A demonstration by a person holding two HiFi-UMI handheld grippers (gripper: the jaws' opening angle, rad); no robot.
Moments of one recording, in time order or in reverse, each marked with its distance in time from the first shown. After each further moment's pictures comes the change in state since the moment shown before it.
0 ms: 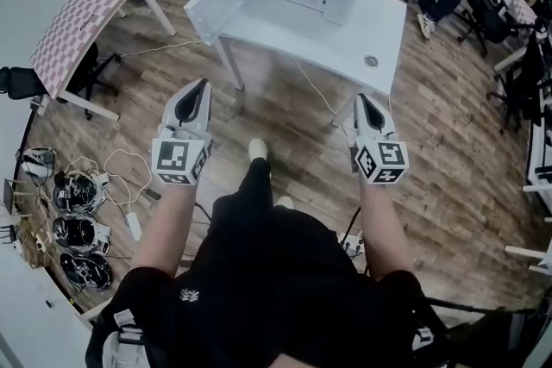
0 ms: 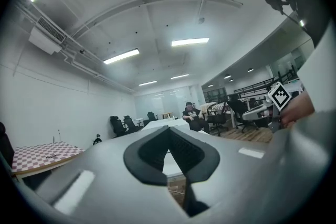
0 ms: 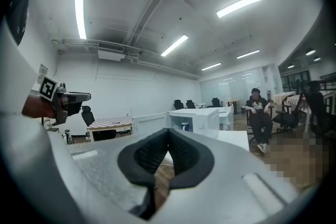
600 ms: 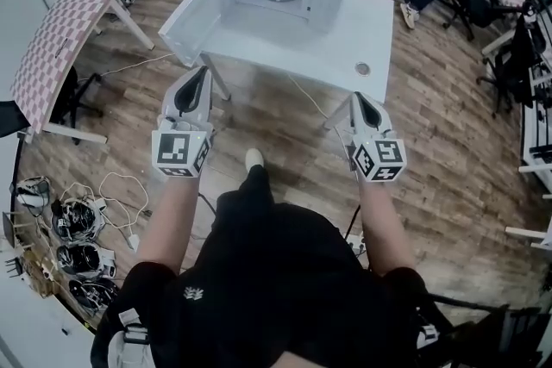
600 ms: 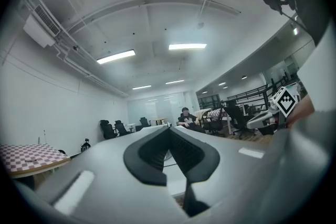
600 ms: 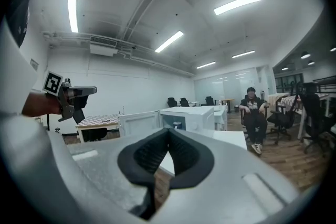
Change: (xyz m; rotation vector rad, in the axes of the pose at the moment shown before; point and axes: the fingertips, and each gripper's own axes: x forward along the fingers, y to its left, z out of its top) left arm 0.131 0.032 0.005 -0.009 -0.072 -0.084; right arm 0.080 -0.041 0.001 0.007 0.024 -0.073
